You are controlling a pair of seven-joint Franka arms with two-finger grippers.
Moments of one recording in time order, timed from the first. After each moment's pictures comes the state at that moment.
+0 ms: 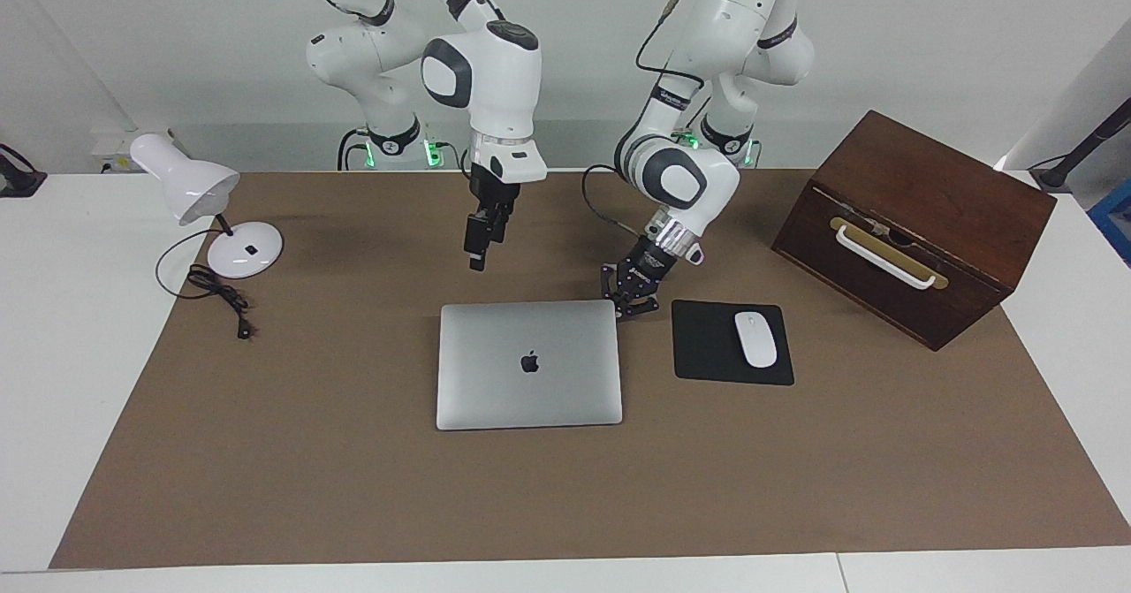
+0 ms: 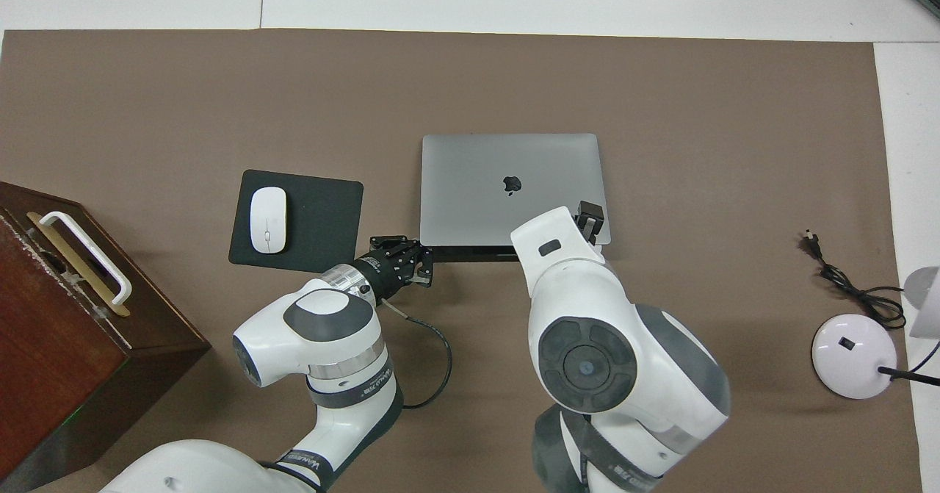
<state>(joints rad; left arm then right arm) -0.58 0.29 -0.07 -2.16 -2.22 2.87 -1.17 0.54 -0.03 0.02 -2.12 -0.44 2.26 -0.43</state>
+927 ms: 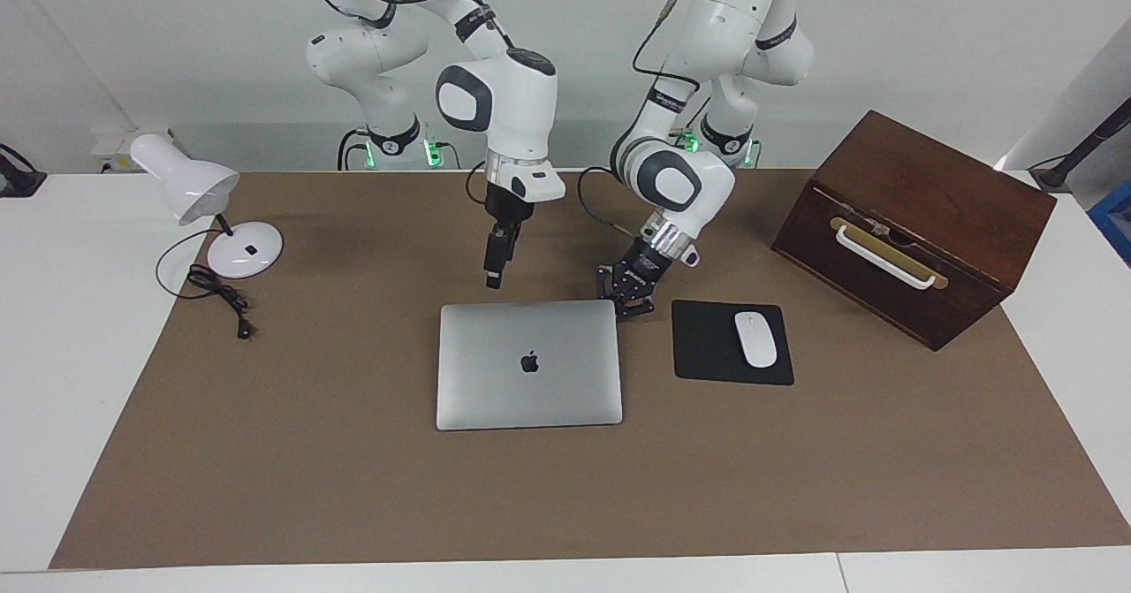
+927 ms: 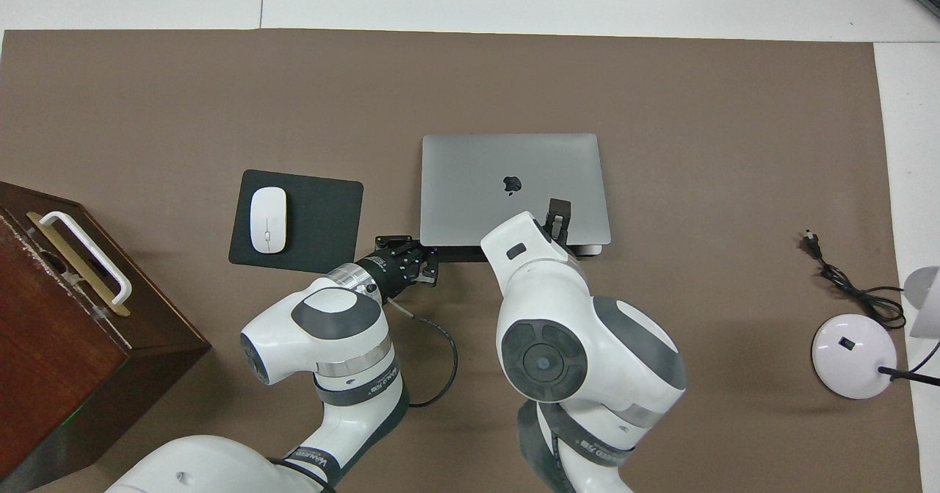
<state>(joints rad) -0.59 0.30 -0.06 -2.14 -2.23 2.88 -1.17 0.56 0.07 0.03 -2.12 -0.55 2.35 -0.42</state>
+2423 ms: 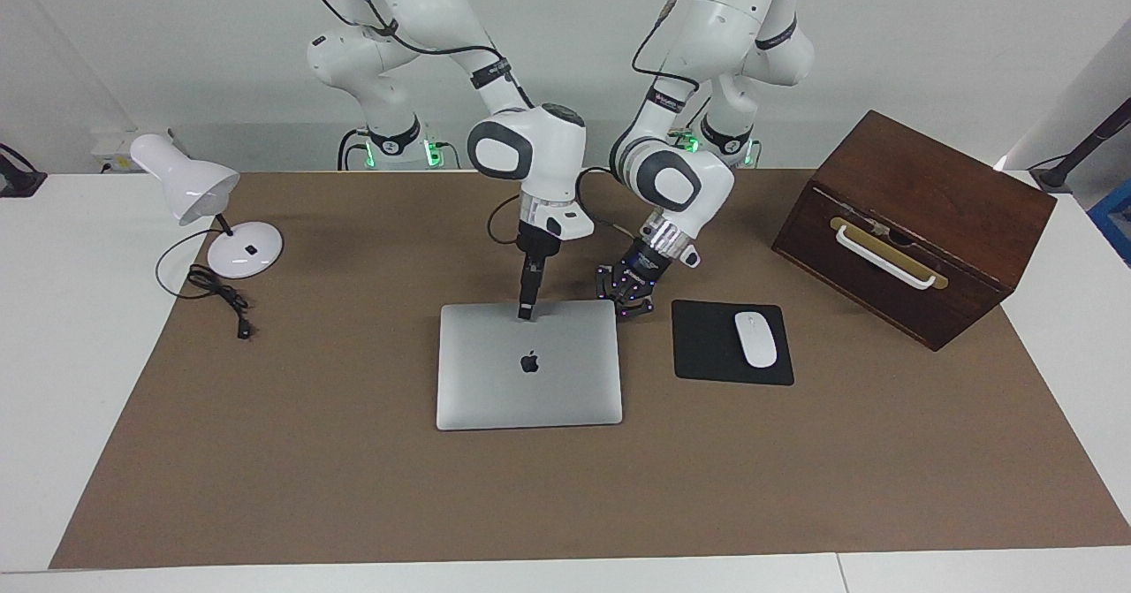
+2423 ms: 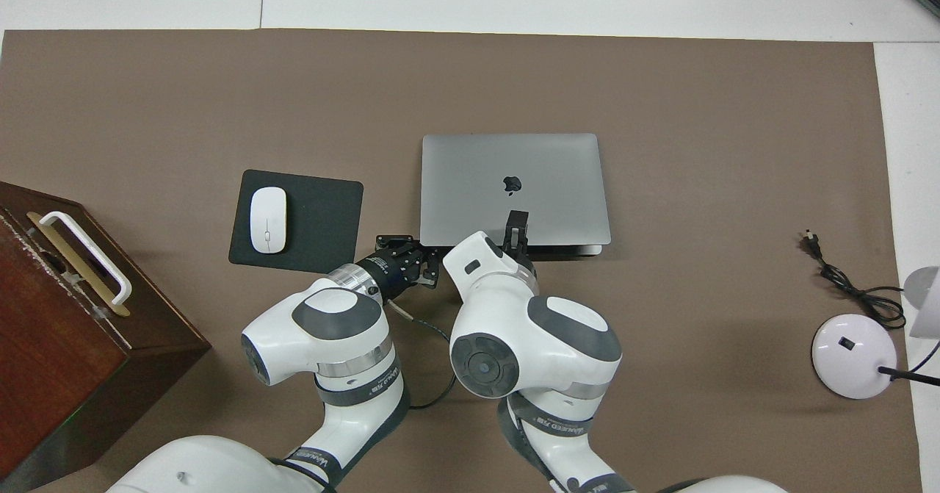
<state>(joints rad) -0.60 0.30 -0.06 -2.14 -2.23 2.88 -1.10 0.61 0.25 0.02 -2.08 -0.75 2.46 -0.24</state>
